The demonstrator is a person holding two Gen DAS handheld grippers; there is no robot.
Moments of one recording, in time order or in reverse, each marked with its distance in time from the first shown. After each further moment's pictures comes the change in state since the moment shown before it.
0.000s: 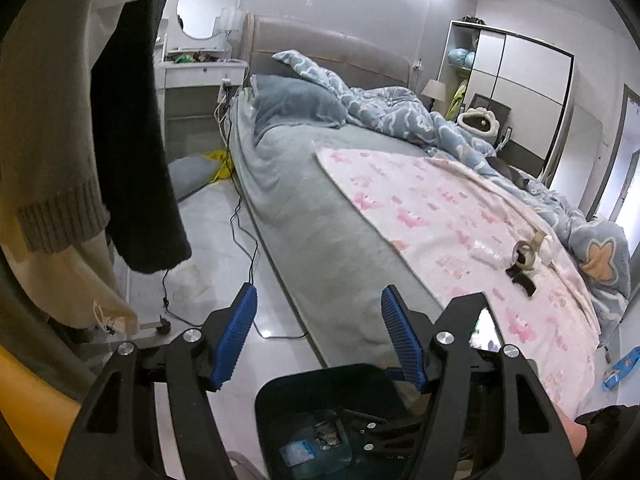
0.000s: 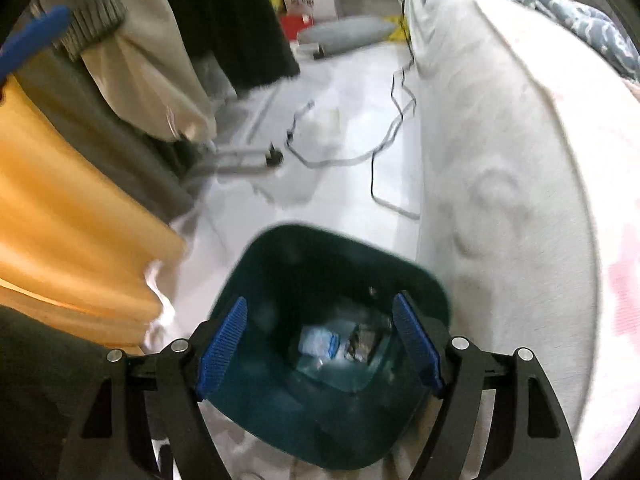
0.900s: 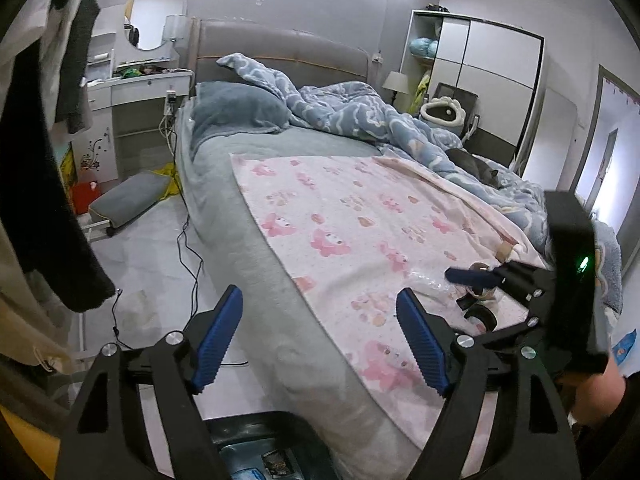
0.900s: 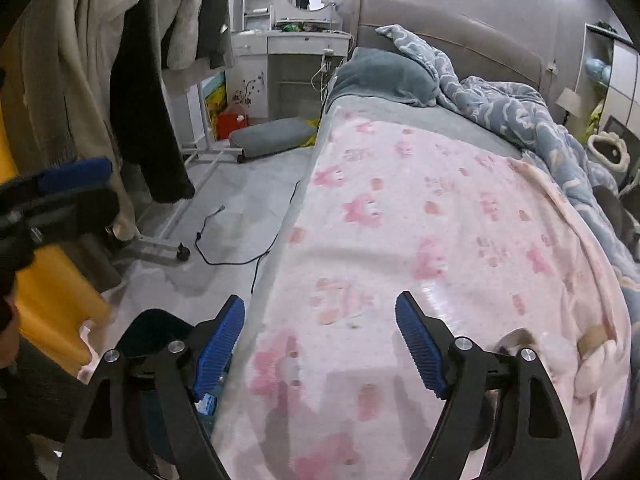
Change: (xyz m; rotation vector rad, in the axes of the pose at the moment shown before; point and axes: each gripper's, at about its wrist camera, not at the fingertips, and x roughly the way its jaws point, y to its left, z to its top) left arm 0.070 -0.117 0.039 0.076 0.019 -0.097; right arm -0.148 -0.147 0.010 -0.038 -0.338 -0.244
